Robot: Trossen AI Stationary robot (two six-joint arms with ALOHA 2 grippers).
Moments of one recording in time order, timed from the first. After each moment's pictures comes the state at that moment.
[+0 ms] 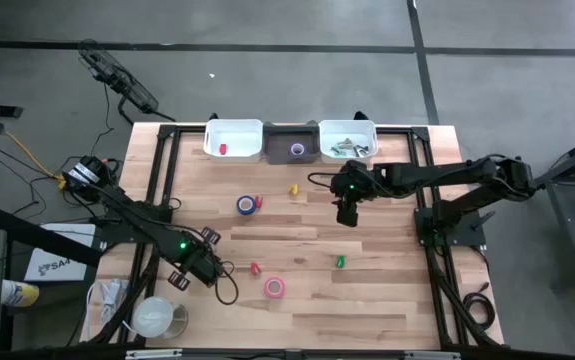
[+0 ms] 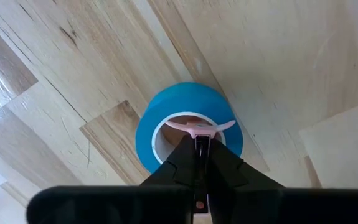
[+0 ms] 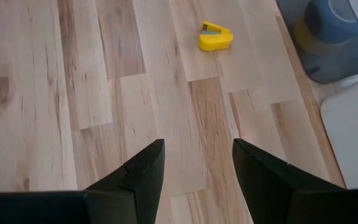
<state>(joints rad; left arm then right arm) -0.62 1.45 0.83 -0.91 -0.06 -0.08 -0.13 1.35 0.88 -0.50 0.10 0.04</state>
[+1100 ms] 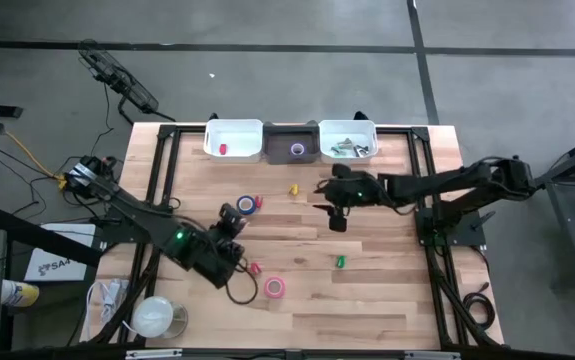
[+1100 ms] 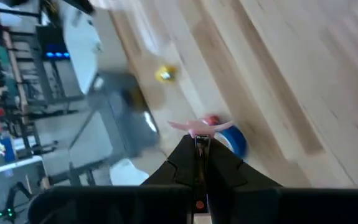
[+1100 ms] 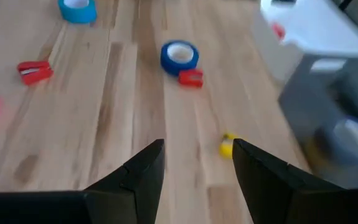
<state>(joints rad) -0.57 1.45 1.18 -1.00 -0.83 0.18 -0.07 1.35 0.71 0.08 0.09 -0.10</state>
